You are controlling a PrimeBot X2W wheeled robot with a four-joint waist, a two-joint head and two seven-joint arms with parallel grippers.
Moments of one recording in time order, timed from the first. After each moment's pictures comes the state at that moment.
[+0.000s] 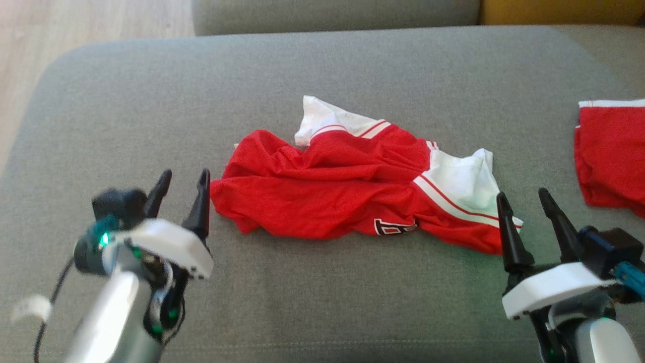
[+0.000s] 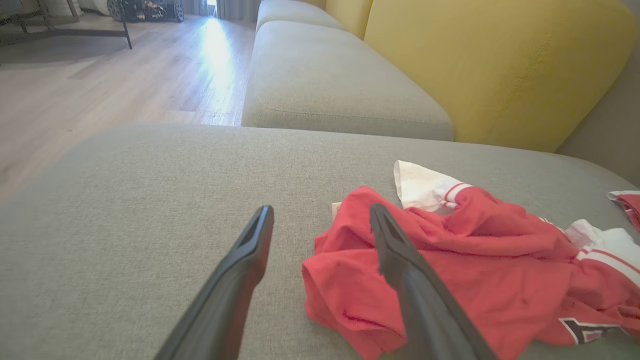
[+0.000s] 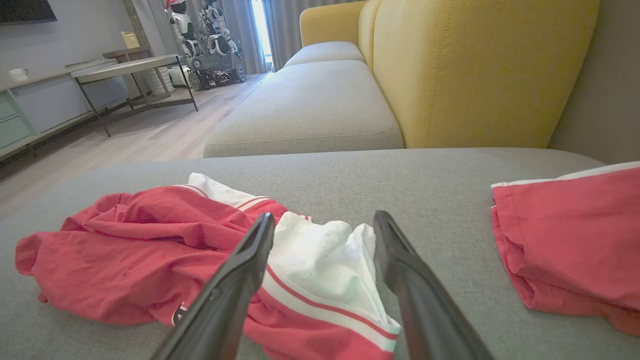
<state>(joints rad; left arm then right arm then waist) -0.22 0.24 -0.35 0.23 -0.46 0.12 -0.07 0.06 -0.05 -0.01 -0.08 0.14 0.13 0.10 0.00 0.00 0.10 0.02</state>
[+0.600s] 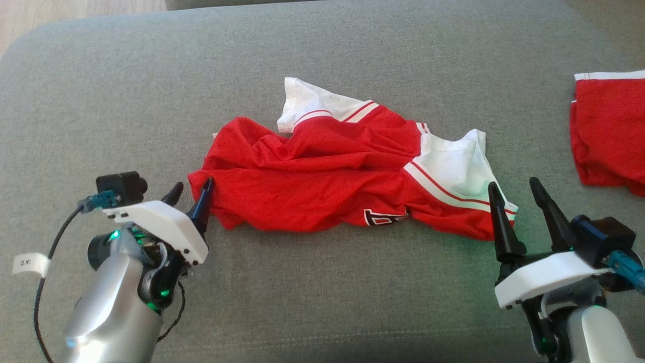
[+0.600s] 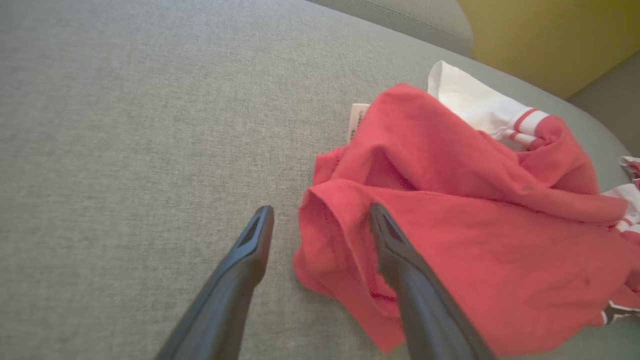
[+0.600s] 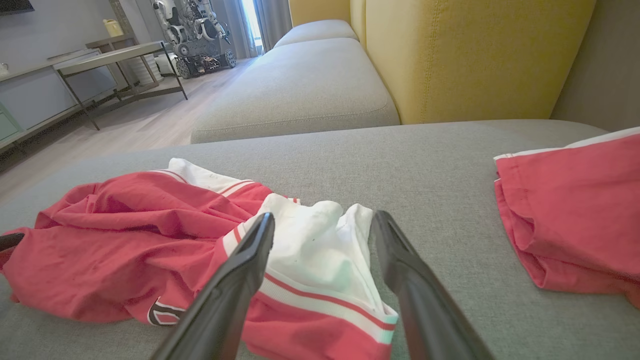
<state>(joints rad) -0.40 0.20 -0.34 0.59 -0.63 -0.03 0.06 0.00 -0.05 0.02 -0.03 0.16 0.13 0.08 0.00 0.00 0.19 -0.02</state>
